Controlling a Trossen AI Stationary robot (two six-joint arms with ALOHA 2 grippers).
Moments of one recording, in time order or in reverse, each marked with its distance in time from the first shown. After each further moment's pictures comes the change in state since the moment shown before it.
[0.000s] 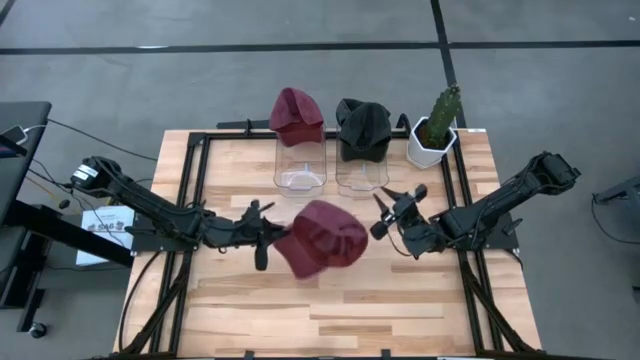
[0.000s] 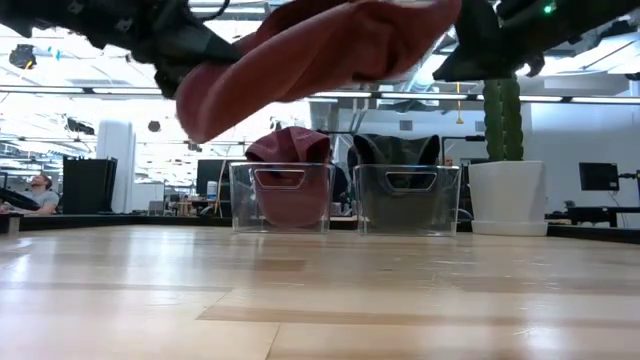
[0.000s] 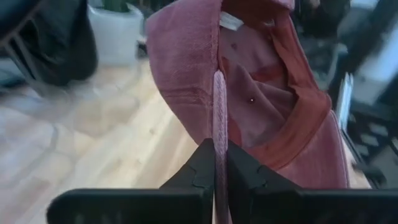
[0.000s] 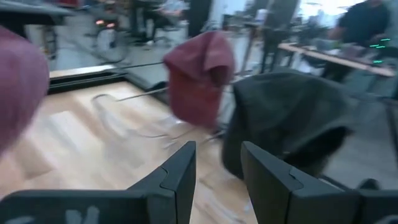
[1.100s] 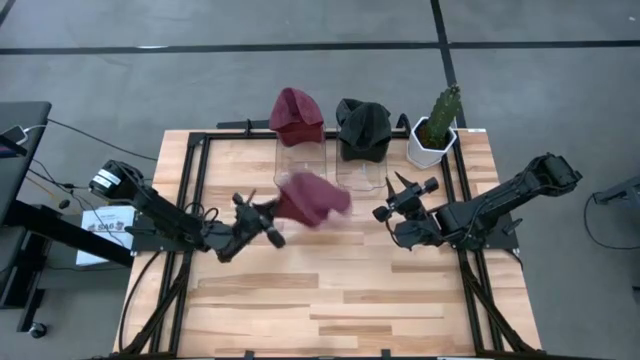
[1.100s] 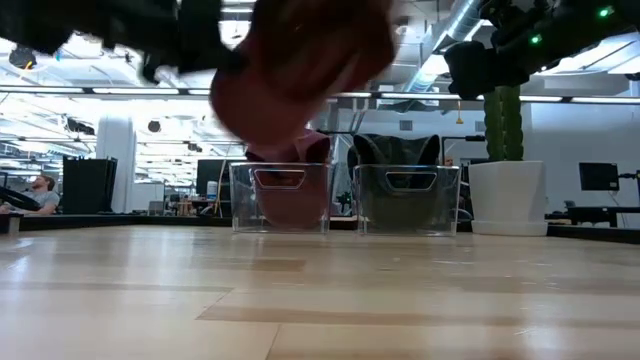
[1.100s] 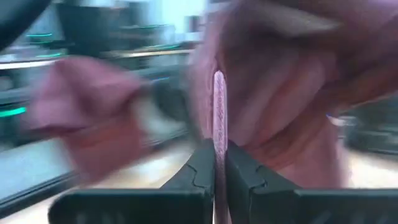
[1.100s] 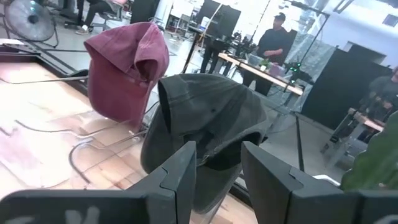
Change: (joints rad) left arm -0.062 0.262 -0.008 0.591 -0.669 0.358; right arm -0.084 0.000 0.000 -0.195 0.193 -0.002
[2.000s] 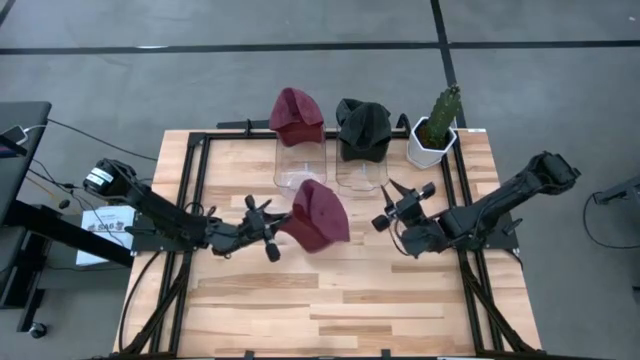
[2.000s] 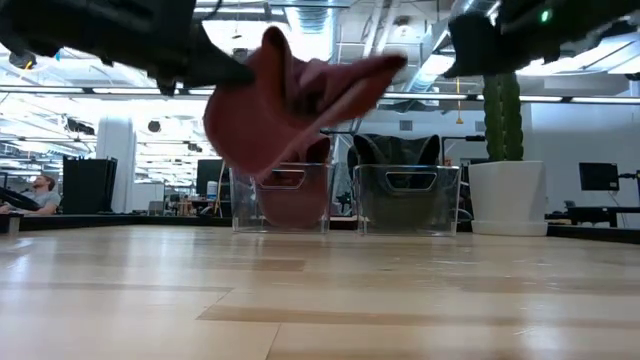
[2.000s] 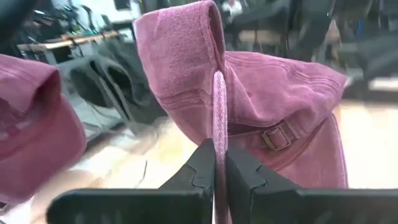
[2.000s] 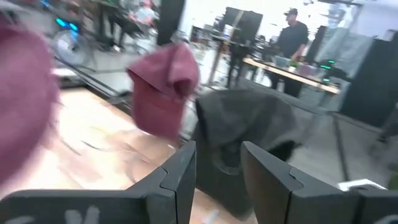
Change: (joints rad) left arm 0.043 -0.078 -0.038 -0.235 0.320 -0.056; right arm 0.079 0.000 0.017 0.101 -0.025 -0.003
